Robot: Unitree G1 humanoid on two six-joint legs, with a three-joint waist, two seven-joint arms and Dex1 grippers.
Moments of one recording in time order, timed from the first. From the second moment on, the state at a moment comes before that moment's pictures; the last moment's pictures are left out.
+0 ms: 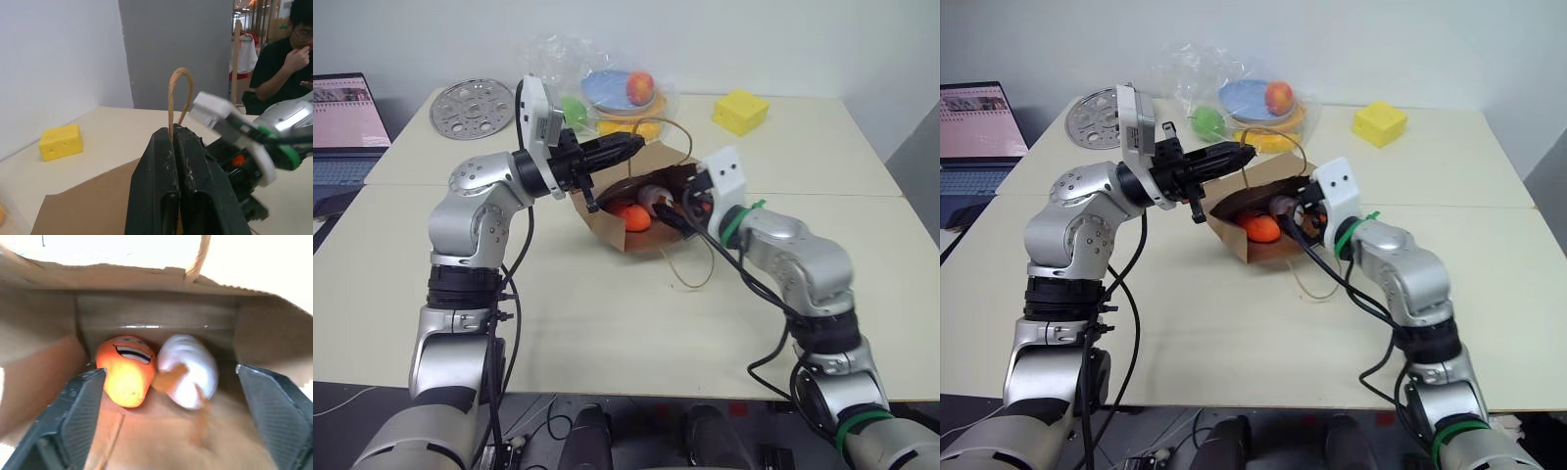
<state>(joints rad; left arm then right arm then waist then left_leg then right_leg) -0.87 0.48 0.07 0.16 -0.51 0.38 -1.08 -0.68 -0.29 0.05 -0.34 0.34 1.02 0.33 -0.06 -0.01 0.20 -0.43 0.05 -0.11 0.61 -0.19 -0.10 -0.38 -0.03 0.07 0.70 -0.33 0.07</state>
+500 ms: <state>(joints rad) -0.88 0.47 0.07 0.19 -0.50 0.36 -1.08 -0.29 -0.31 -0.17 -0.62 0.48 1.29 0.29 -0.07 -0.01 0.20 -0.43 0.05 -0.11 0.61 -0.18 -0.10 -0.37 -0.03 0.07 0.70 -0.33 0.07</state>
